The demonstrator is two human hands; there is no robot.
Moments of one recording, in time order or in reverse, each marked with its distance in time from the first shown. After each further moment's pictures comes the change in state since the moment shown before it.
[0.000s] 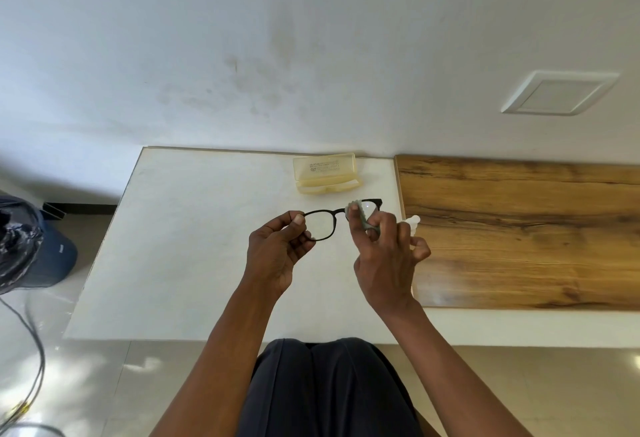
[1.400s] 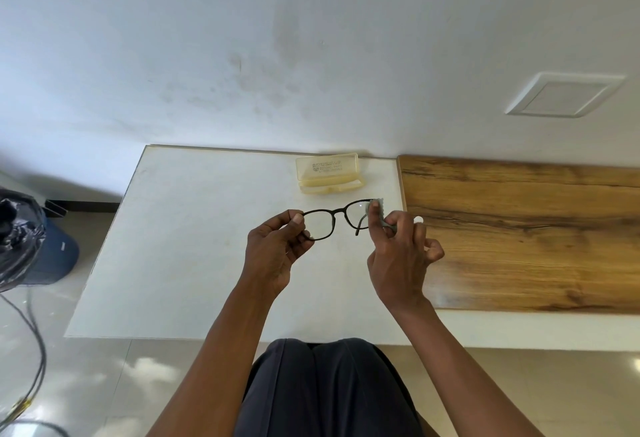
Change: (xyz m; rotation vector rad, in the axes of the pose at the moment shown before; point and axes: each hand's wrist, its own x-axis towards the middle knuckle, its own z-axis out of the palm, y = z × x) left_hand 0.002 0.004 -0.007 0.023 -0.020 0.005; right_hand 0.007 0.007 -0.005 -0.015 -0.062 0.116
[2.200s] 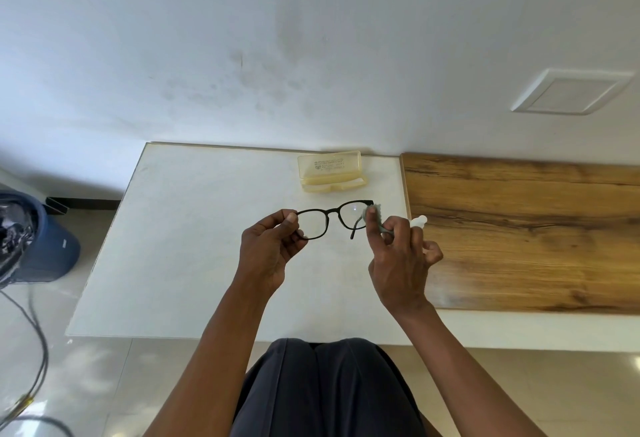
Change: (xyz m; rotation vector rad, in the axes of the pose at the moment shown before) left_hand 0.004 0.003 -0.006 -0.001 0.063 0.013; right_hand -0.010 0.007 0.016 -0.083 0.066 -0.108
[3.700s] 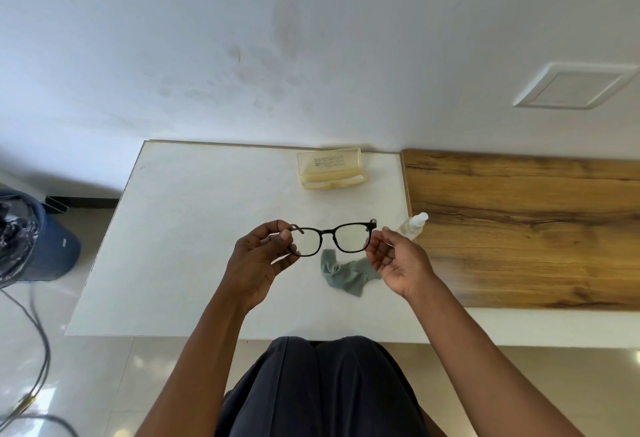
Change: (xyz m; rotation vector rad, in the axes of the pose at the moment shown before) left_hand 0.002 -0.008 -0.038 0.133 -0.250 -0.010; right_hand 0.020 0.019 0.025 1.692 -0.690 1.587
